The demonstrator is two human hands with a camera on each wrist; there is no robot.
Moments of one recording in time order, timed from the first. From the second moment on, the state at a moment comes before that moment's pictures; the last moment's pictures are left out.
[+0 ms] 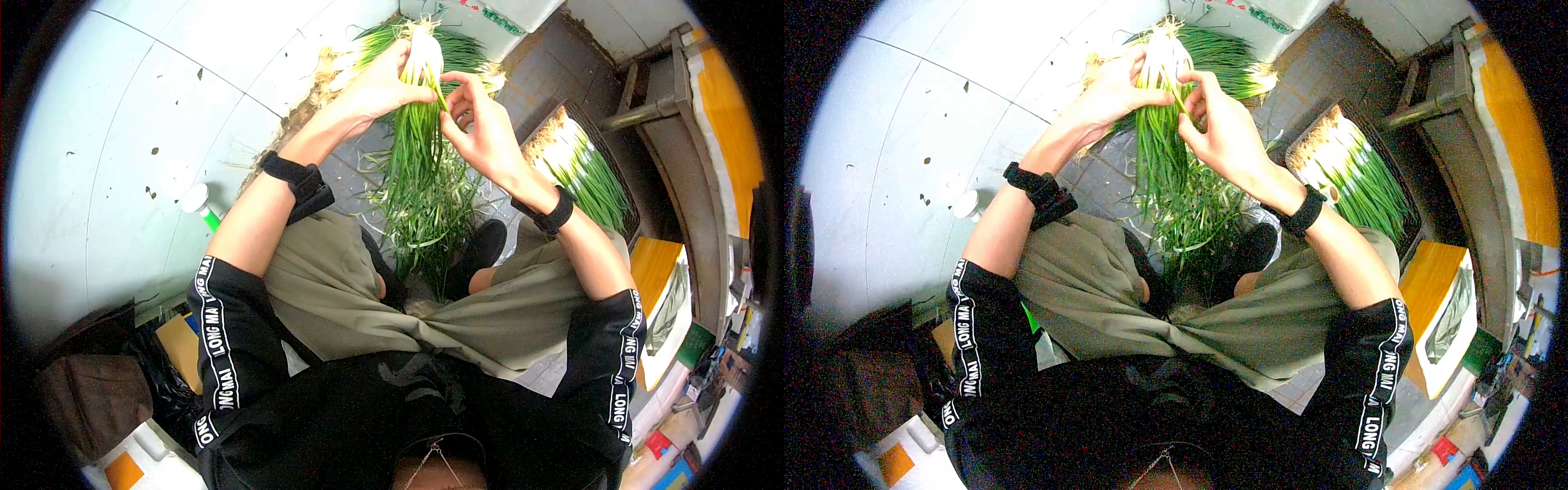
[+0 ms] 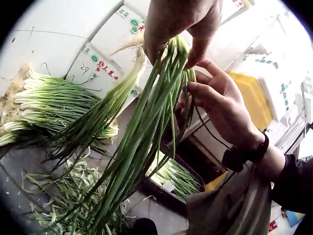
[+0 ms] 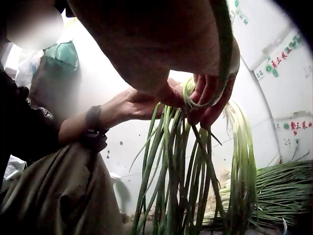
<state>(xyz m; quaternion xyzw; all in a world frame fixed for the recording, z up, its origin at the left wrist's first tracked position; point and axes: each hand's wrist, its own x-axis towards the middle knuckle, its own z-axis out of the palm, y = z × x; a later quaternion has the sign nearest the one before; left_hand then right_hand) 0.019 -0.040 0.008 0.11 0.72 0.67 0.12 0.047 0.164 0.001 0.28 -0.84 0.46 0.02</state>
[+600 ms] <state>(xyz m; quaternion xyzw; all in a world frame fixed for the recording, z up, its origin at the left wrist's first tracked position) 0.019 -0.066 0.018 0.10 0.67 0.74 0.06 0.037 0.208 -0.040 0.26 -0.76 0.56 -0.20</state>
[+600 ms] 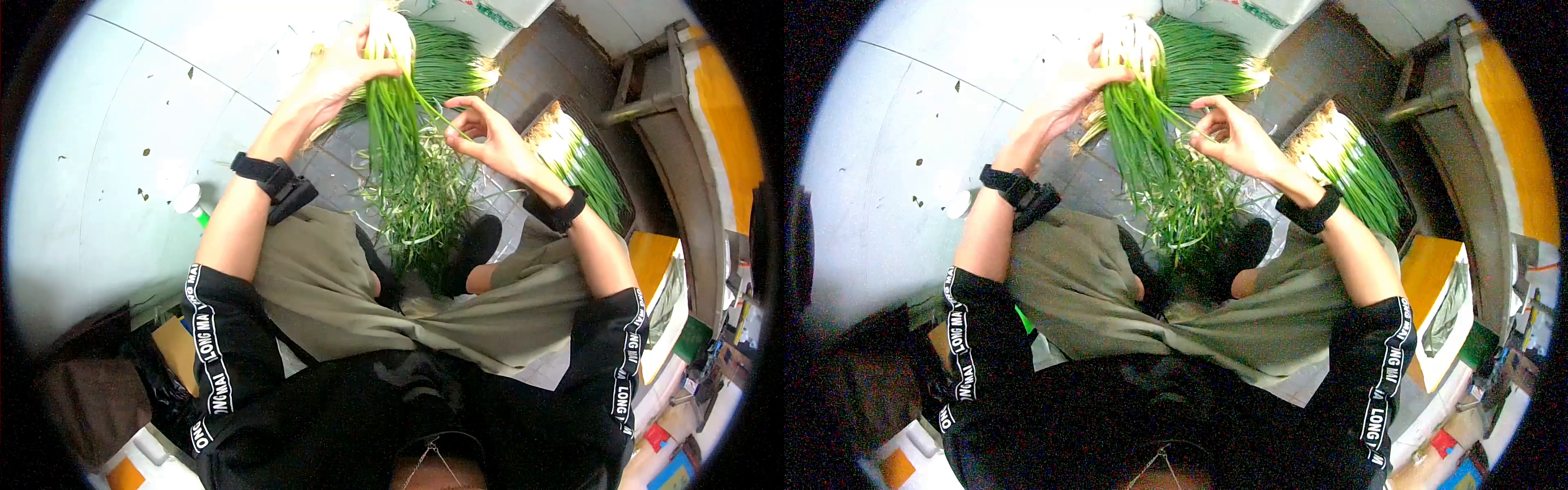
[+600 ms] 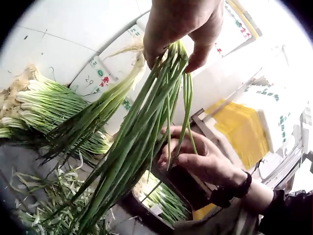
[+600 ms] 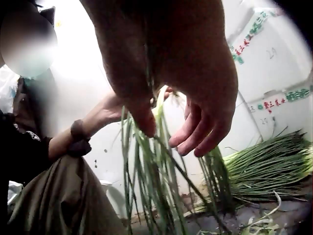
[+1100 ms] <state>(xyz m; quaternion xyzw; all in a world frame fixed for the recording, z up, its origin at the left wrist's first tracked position) 0.047 -0.104 0.038 0.09 0.56 0.82 0.10 0.022 0.264 -0.081 0.32 -0.88 0.31 -0.19</state>
